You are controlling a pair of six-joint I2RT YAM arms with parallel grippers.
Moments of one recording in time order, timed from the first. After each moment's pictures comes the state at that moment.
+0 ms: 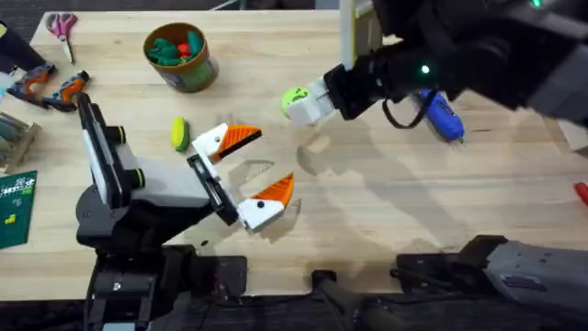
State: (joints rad) left arm 0.02 0.01 0.01 -0.10 1.00 -0.06; right arm 0.63 1.39 1.18 -0.69 -0.12 0.04
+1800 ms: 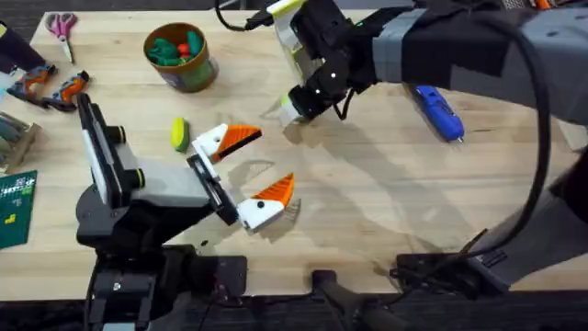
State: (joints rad) left arm 0.02 0.01 0.01 -0.10 1.00 -0.06; right arm 0.63 1.87 1.33 -0.60 -0.06 -0.02
